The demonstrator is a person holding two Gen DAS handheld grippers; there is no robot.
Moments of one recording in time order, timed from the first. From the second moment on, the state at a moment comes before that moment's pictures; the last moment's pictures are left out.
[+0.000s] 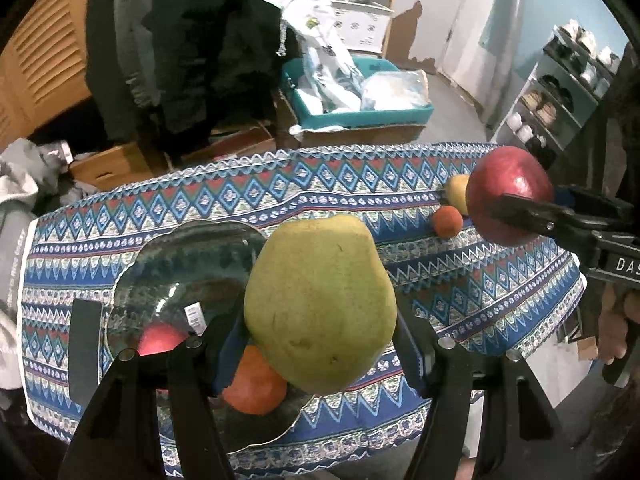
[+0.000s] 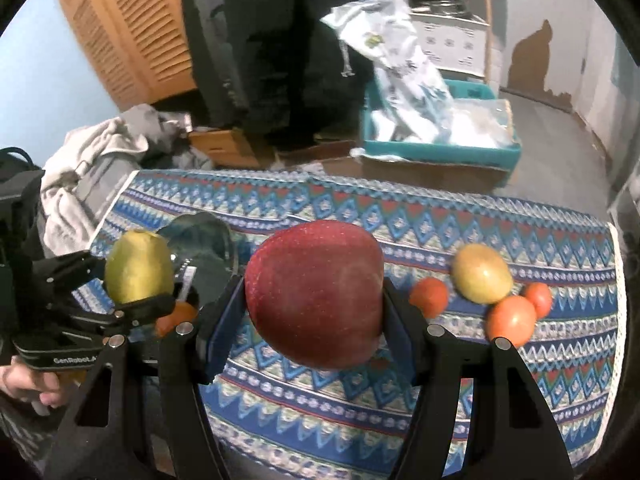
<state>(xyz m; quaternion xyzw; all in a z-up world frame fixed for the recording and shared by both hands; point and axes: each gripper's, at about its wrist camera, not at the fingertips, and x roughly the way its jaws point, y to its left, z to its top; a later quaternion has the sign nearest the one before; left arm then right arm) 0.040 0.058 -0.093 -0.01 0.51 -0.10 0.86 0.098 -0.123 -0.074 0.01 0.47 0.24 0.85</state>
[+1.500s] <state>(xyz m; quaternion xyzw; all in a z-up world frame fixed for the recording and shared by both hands) 0.065 0.188 -0.152 -0.10 0.55 0.00 0.83 0.130 0.050 -0.125 -0.01 0.54 0.33 0.78</state>
